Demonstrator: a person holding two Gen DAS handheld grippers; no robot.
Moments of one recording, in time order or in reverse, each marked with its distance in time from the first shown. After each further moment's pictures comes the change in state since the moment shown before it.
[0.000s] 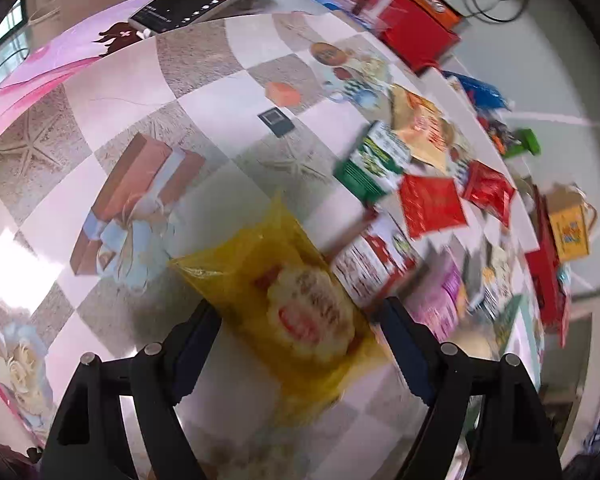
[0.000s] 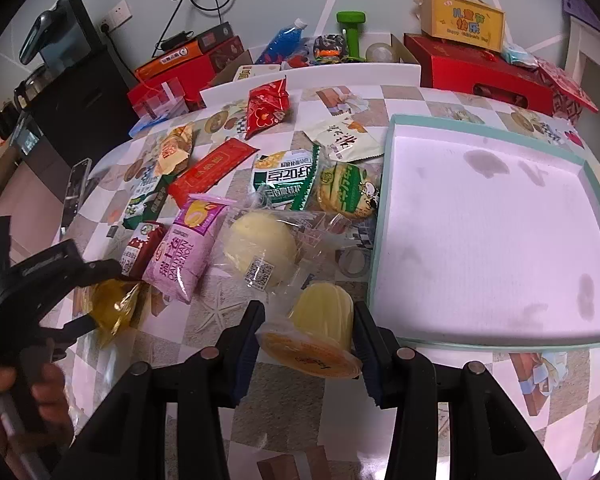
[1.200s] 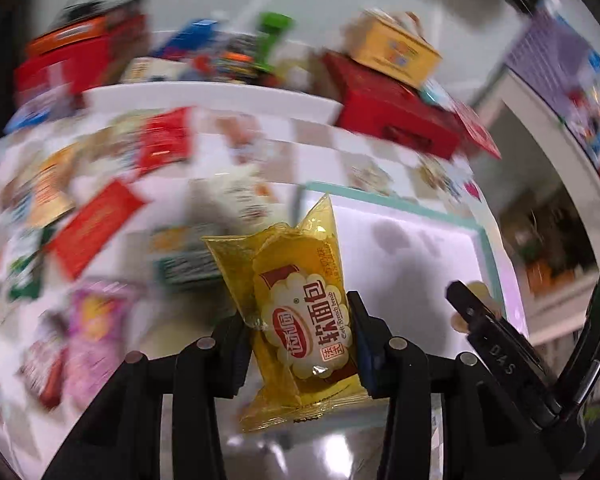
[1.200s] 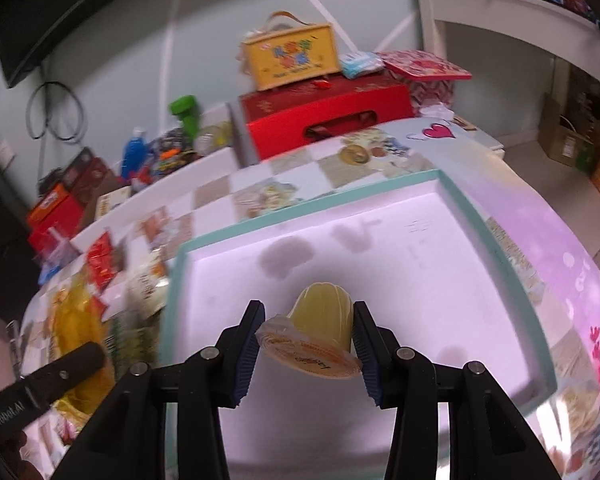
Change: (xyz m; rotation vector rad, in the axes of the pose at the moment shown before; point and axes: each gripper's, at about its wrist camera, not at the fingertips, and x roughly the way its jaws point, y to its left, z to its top) left arm 0.006 -0.259 -0.096 0.817 0.063 -0.223; right arm -0.028 -0.174 0.062 0.359 -0.197 -0.229
